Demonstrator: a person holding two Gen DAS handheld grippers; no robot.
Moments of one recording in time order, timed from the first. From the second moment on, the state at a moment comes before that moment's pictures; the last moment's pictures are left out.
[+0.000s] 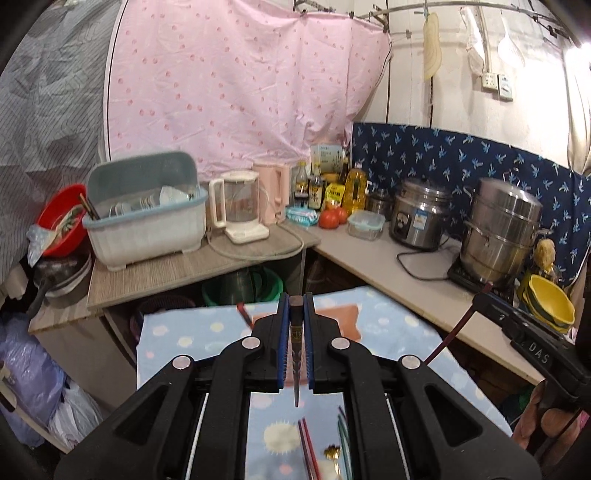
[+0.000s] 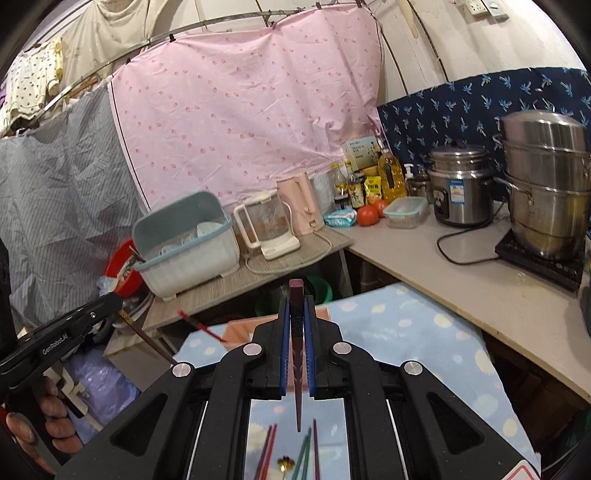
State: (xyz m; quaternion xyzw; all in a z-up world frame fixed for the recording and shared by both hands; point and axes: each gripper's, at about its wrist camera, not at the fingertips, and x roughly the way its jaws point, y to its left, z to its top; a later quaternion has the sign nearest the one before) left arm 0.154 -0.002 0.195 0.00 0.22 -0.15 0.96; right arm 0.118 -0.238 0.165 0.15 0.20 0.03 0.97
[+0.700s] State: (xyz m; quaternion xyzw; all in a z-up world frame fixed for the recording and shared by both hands) left arm 0.264 -0.035 0.234 -0.03 0.16 -0.15 0.97; right arm 0.242 -0.216 0.183 0.17 0.18 0.05 0.97
